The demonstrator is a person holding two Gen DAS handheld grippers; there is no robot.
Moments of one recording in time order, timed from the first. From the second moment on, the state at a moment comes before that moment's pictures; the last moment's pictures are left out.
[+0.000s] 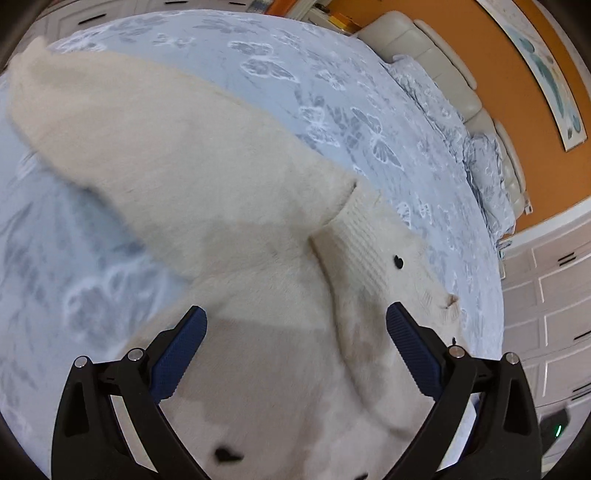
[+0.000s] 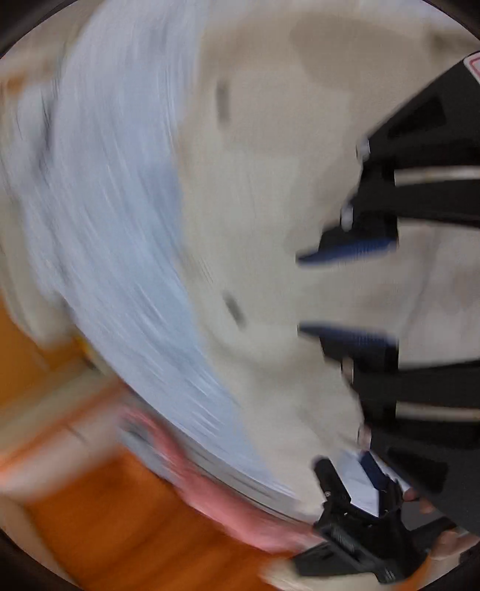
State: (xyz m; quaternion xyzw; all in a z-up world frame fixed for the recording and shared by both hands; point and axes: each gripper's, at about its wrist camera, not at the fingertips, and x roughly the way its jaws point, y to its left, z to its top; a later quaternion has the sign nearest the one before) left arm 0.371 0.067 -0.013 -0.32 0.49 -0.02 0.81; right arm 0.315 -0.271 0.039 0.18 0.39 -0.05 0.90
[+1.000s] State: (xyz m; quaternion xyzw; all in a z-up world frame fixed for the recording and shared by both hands) left arm 0.423 0.026 -0.031 -0.24 0.53 -0.04 0.81; right arm 0.244 -0.341 -0.016 0.21 0.47 -0.06 0.85
